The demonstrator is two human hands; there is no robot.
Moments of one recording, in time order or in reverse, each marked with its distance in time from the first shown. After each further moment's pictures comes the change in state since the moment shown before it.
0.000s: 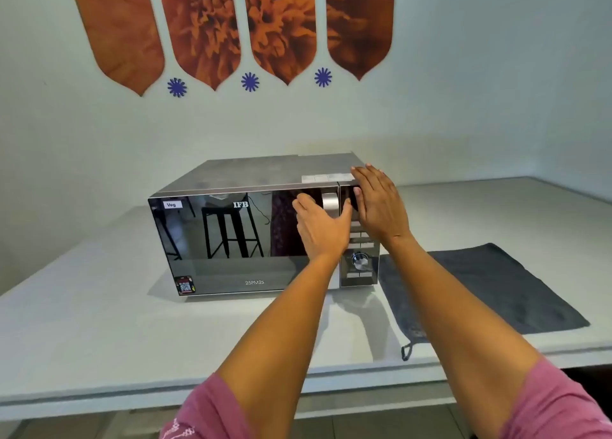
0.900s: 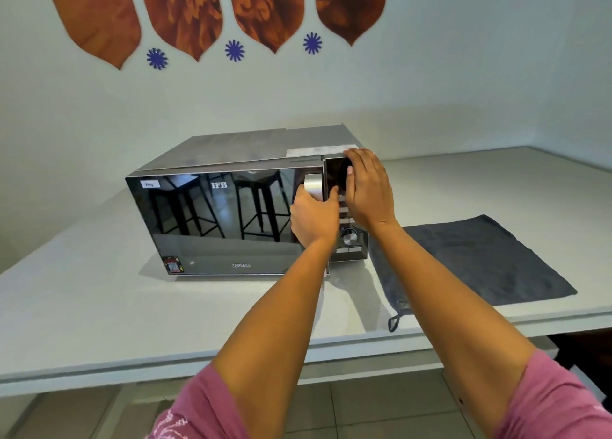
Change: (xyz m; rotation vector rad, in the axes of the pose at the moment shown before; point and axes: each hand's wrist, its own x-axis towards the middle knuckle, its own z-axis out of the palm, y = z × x) left_hand -0.017 -0.007 0.016 -0.072 0.020 -0.196; right_hand -0.017 -0.004 0.009 0.169 0.080 0.166
